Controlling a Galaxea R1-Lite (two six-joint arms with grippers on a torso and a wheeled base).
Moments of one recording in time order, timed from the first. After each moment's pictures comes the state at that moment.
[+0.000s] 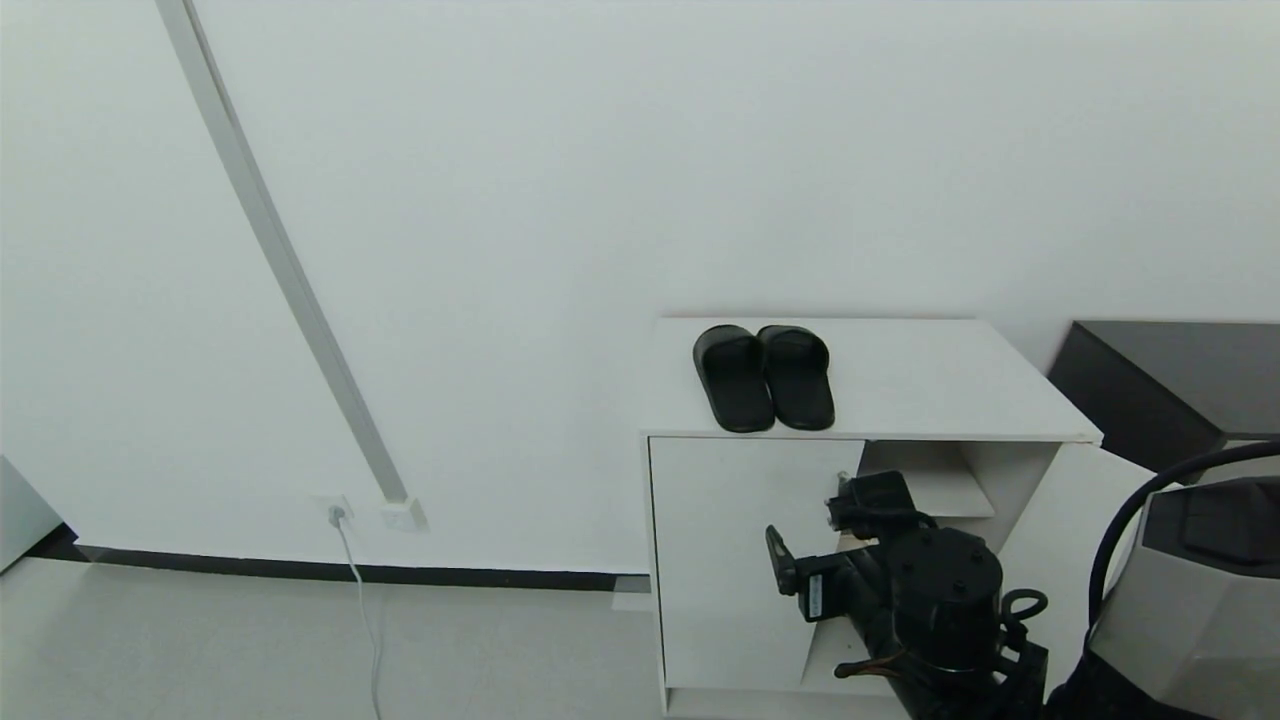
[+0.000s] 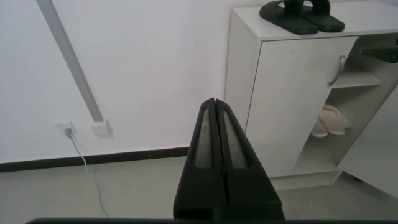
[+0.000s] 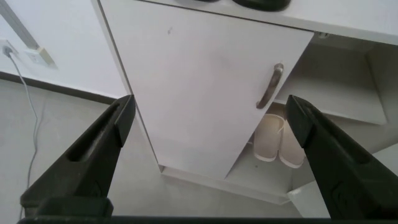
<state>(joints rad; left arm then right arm) 0.00 0.00 0.00 0.00 -0.09 0.03 0.80 2.10 -0.49 -1.42 -0.60 0.09</state>
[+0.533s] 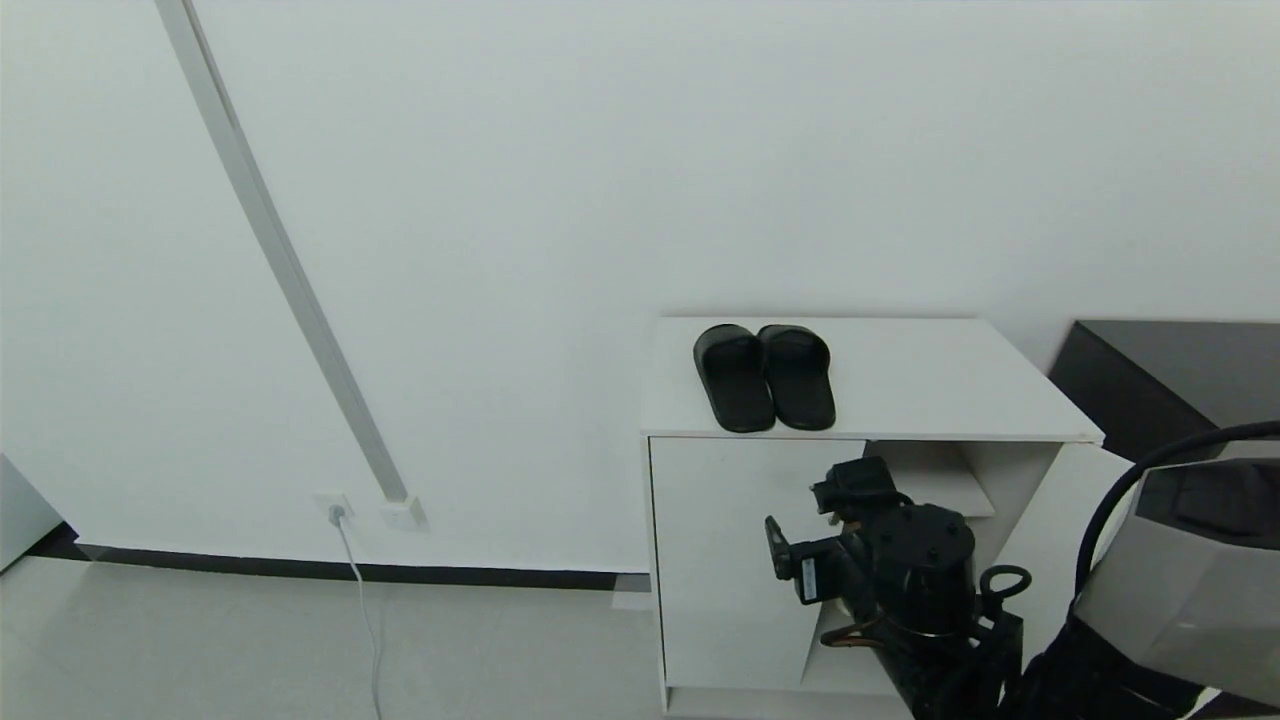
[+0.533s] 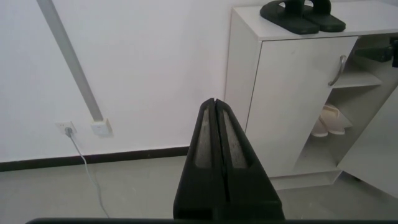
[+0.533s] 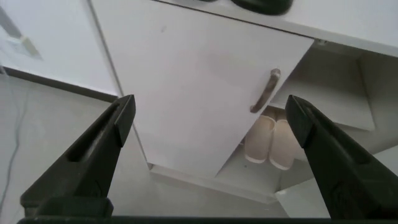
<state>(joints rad) 0.00 0.00 0.00 0.00 -0.09 0.03 0.77 2.10 -0.58 -1.30 -0.60 0.05</state>
